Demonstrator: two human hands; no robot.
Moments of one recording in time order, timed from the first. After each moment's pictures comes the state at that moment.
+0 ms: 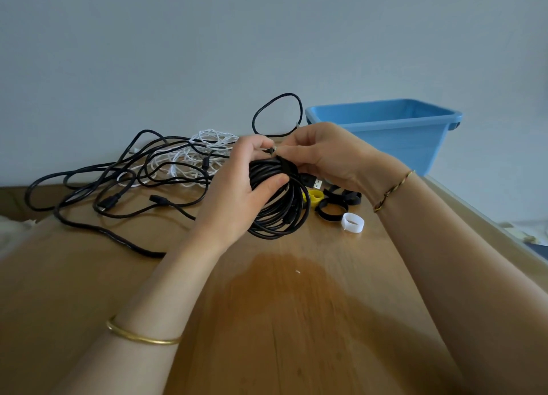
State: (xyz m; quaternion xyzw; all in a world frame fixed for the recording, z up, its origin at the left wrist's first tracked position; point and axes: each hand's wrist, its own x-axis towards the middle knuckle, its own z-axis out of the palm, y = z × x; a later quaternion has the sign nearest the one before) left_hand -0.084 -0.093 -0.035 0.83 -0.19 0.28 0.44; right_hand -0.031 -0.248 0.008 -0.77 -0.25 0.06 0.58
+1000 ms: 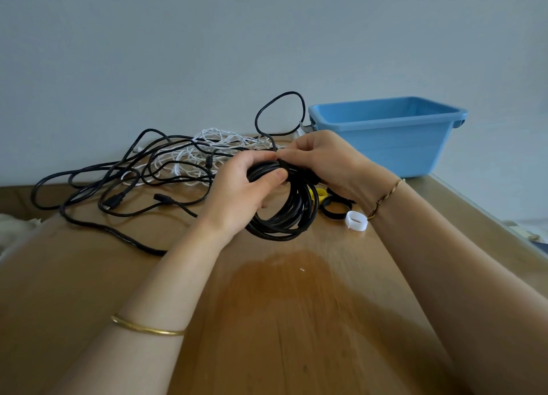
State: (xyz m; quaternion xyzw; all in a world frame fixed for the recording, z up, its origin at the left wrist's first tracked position) left_hand -0.080 -0.093 -0.034 0.79 -0.12 0.18 0.58; right_hand -0.034 -0.238 -0.002 -0.80 -0.21 0.00 0.56
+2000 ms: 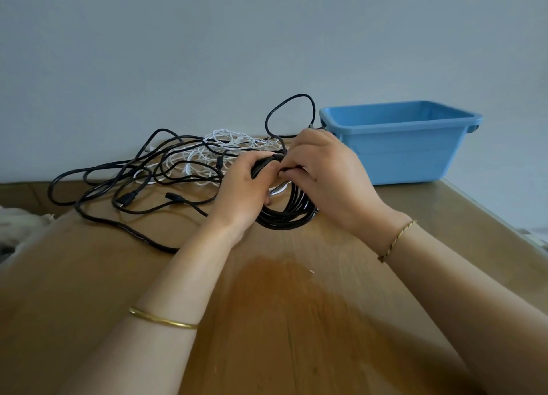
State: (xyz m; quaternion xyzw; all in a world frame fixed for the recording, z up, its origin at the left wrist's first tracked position) left_hand -0.071 -0.091 -0.038 0.77 -0.08 0.20 0.61; right_hand -0.065 -0.227 -0.014 -0.84 -0.36 -0.35 0.23
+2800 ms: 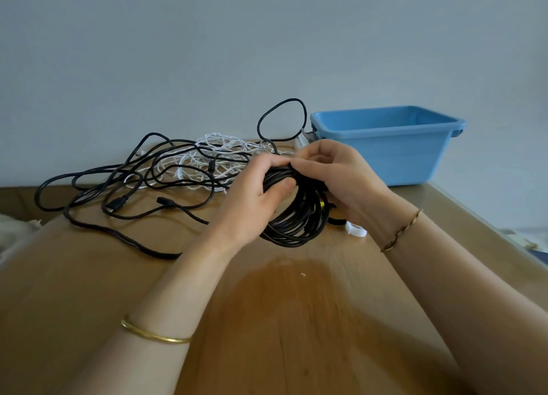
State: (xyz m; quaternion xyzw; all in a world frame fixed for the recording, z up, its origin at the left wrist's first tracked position) left_hand -0.088 -0.101 -0.034 0.81 -0.19 0.20 0.52; right_hand -0.061 -0.245 -0.008 -0.72 -0.14 -0.02 0.67
